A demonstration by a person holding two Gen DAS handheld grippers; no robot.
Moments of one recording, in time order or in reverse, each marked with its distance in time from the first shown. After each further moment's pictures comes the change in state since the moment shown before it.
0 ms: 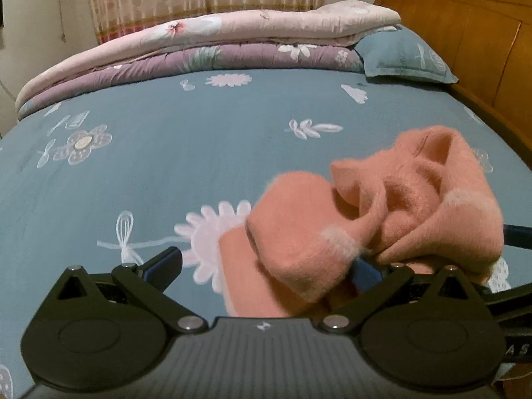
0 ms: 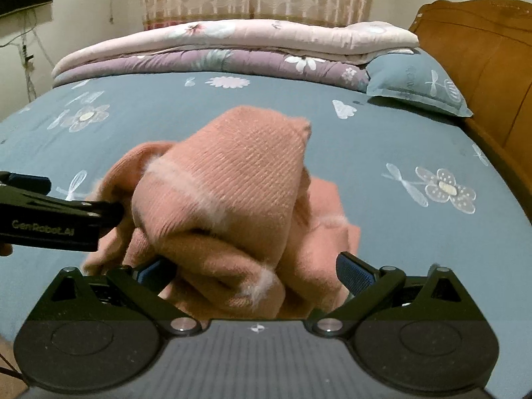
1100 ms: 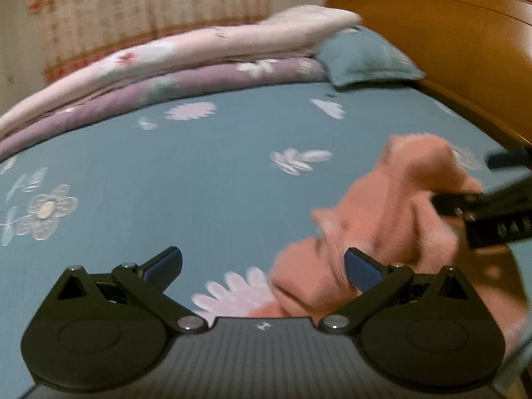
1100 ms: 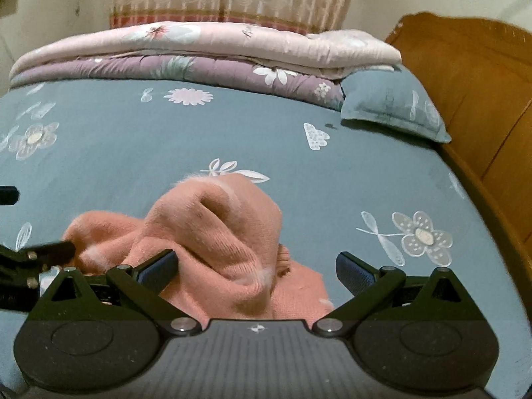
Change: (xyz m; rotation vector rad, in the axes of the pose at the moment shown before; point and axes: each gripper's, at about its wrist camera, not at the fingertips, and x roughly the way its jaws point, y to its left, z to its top) left arm 0.041 0.041 0.044 0.193 -0.021 -0.193; right arm 0.038 0.005 0.082 -0.038 0.018 -0.154
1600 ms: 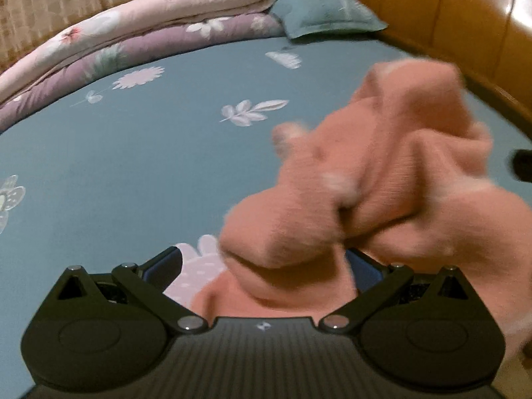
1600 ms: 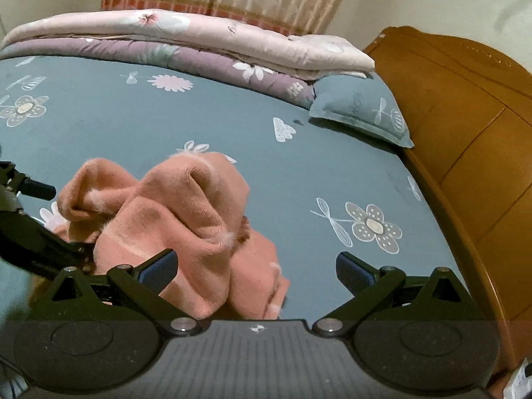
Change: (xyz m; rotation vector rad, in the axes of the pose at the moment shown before) left arm 0.057 -0.016 -0.010 0.064 0.127 -0.049; right arm -0.045 -0.001 -0.022 -0.048 0.037 -0.134
